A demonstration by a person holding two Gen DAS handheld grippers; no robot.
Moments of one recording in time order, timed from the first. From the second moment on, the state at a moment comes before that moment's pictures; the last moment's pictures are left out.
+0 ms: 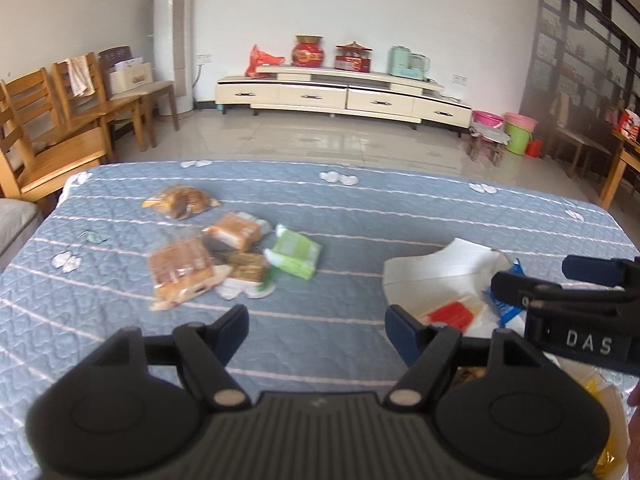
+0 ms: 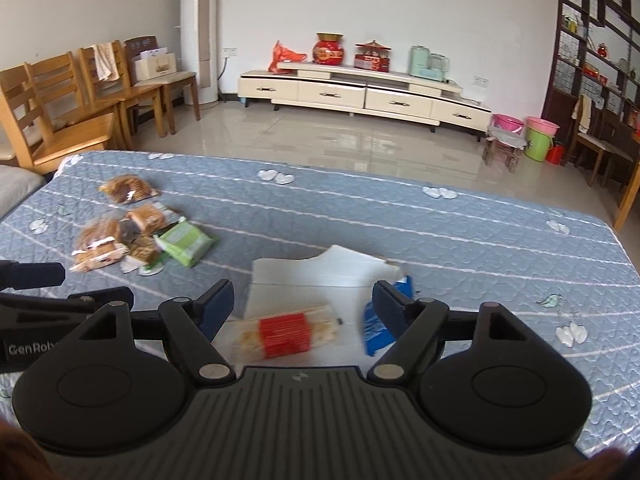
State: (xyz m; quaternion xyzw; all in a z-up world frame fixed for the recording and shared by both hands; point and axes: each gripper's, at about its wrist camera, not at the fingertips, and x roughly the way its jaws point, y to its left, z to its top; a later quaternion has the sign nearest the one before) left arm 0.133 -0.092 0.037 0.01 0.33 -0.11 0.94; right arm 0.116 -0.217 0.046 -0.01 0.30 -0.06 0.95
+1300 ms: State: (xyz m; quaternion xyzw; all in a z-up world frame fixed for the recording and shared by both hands) left arm 0.141 0.007 0.009 -0.06 0.34 -0.04 0.94; right arm 0.145 -0.137 0.023 -0.05 0.32 0.02 0.94
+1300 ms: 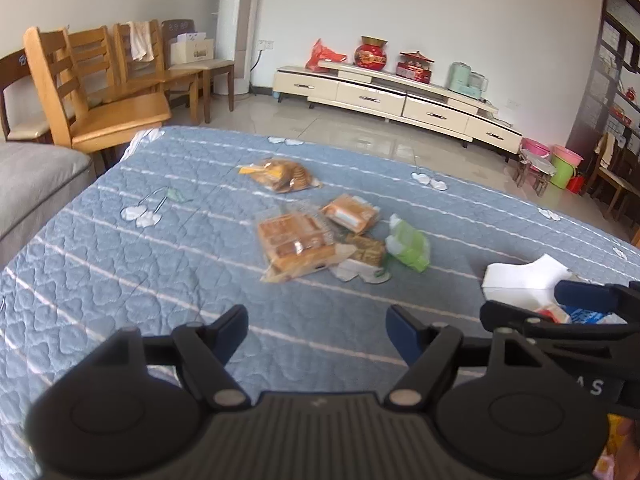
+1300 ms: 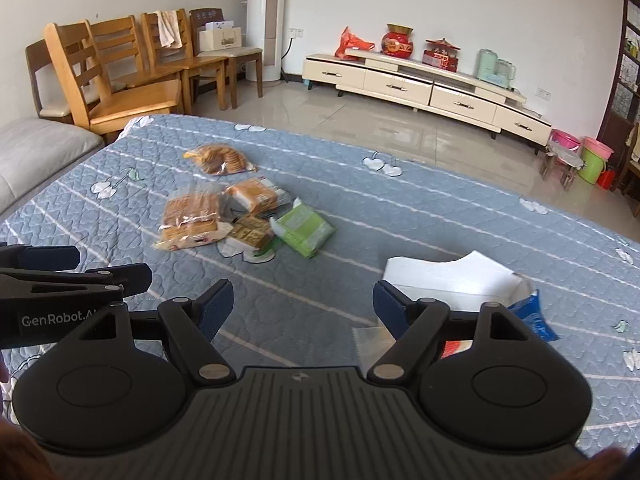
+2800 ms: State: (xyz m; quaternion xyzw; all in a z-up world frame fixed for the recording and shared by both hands) left arm 0.291 0.026 -0.037 -0.10 0.34 -0.01 0.94; right arm 0.173 -0.156 -0.006 -0.01 0.33 0.03 0.94
